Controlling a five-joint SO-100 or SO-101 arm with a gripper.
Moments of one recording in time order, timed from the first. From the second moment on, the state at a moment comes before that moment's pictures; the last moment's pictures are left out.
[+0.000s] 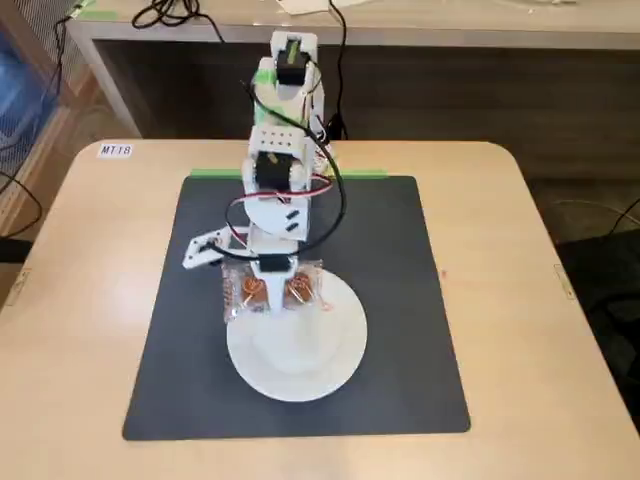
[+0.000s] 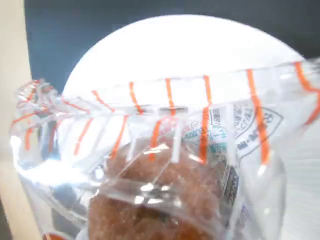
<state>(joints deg) 3.5 64.8 67.3 64.6 -8.8</state>
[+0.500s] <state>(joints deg) -0.1 19.1 -2.9 95.9 -8.1</state>
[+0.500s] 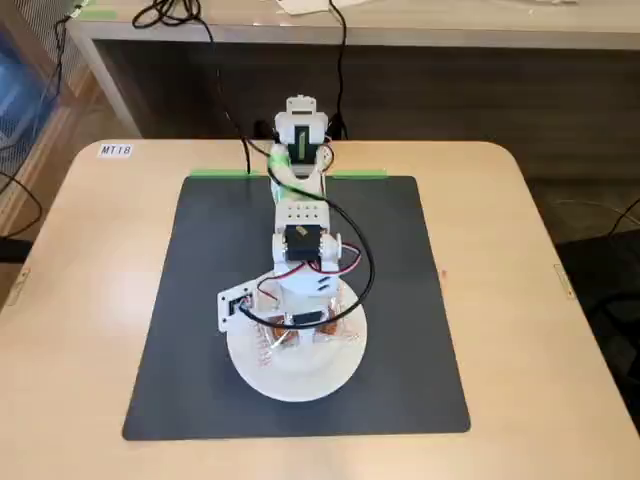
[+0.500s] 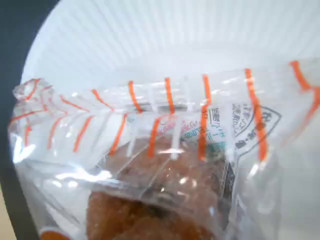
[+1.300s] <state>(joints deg) -0.3 57.0 48.7 97.3 -8.1</state>
